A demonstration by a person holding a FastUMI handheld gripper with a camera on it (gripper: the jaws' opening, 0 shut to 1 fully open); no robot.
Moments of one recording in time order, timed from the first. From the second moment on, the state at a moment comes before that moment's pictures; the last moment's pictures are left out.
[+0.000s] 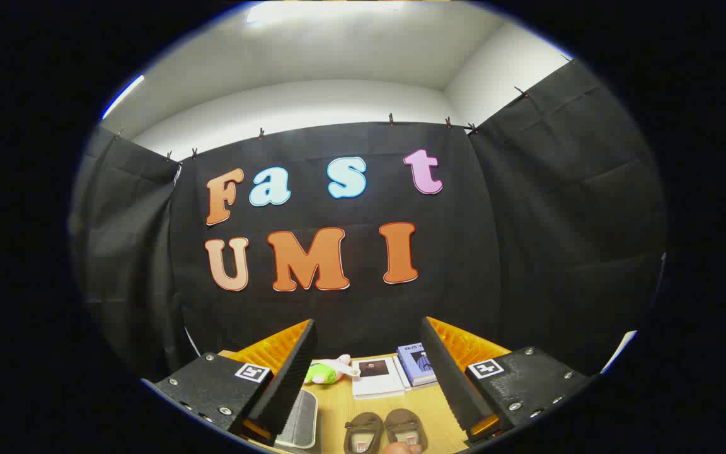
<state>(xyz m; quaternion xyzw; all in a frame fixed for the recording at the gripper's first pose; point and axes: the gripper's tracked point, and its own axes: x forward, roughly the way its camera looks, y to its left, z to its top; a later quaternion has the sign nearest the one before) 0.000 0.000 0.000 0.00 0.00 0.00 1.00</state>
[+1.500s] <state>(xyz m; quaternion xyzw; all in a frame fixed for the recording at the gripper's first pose) 0.038 0.023 -0.153 0.02 0.14 0.07 0.99</state>
